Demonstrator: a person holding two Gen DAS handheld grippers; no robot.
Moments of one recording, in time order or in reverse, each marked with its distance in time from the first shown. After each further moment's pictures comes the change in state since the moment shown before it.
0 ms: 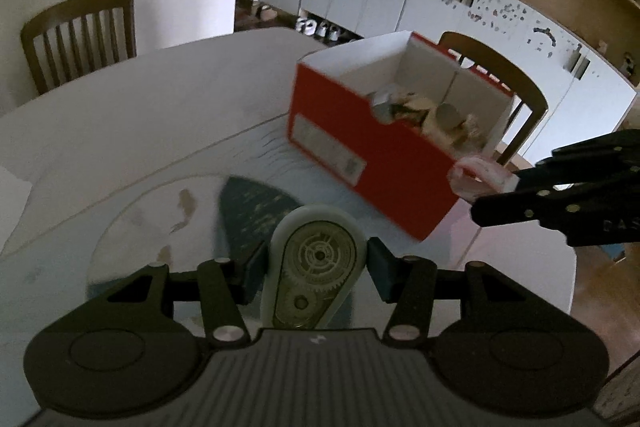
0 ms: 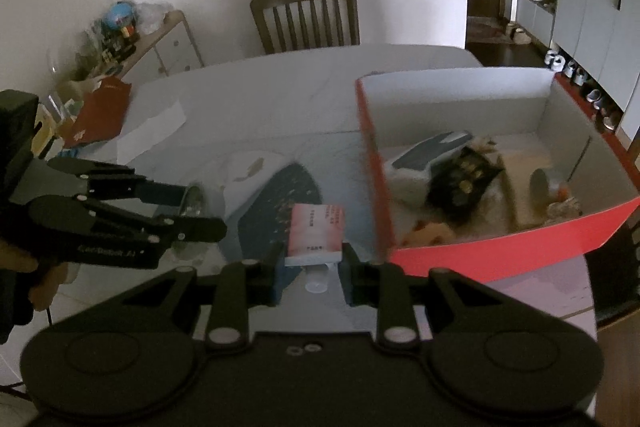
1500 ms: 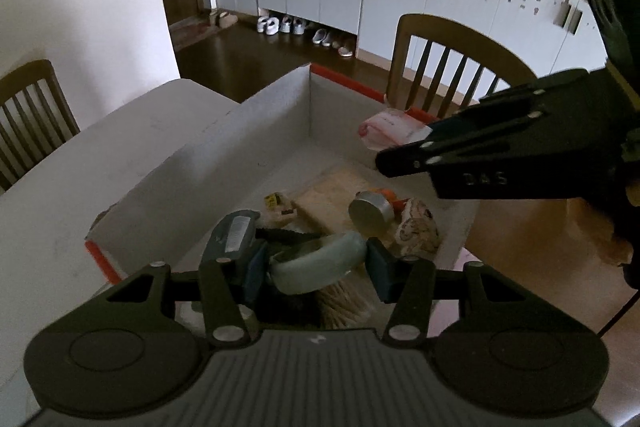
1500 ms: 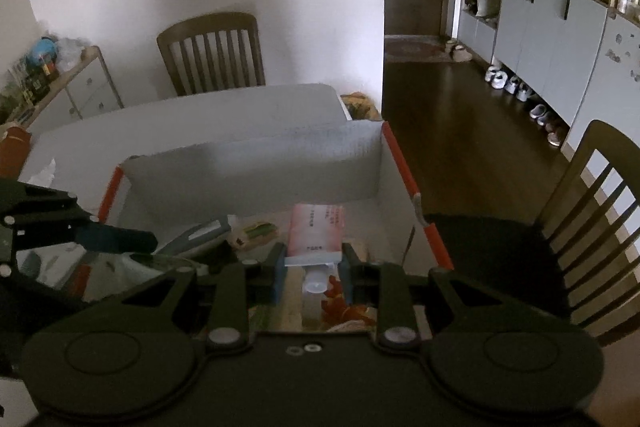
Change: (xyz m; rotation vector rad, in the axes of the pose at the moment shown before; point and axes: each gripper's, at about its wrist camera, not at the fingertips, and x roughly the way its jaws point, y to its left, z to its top) left arm 0.139 -0.151 0.138 0.188 0.056 0.039; right arm 0.036 -0.197 0.065 0.021 -0.031 -0.142
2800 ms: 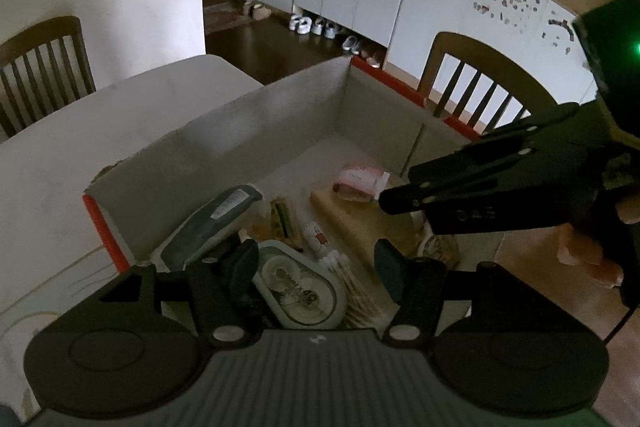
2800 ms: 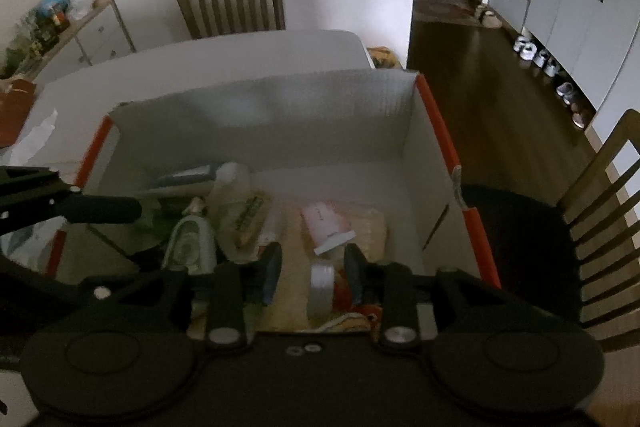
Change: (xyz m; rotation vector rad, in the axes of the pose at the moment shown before) left arm 0.009 0.018 -0.012 -0.169 -0.025 0.010; right arm 0.022 0.001 -0.001 -0.069 0.124 0.061
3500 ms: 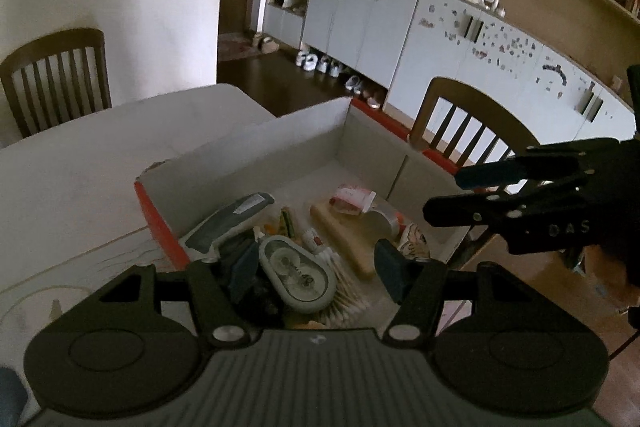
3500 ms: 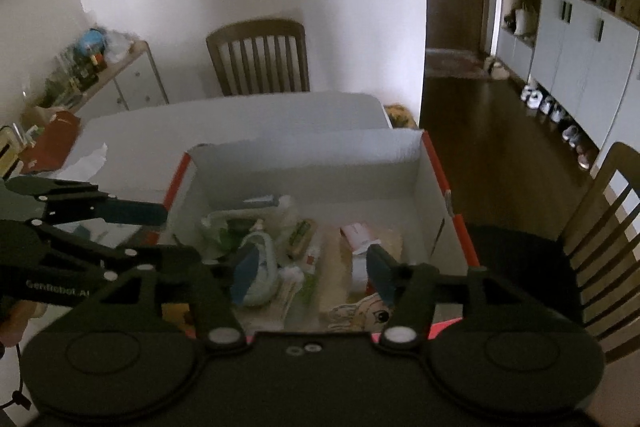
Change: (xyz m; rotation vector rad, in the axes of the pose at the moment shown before) left arm -0.064 0.006 -0.025 -0.065 -0.127 -0.015; right arm -0.085 0.025 -0.030 -0.021 -0.196 0.042
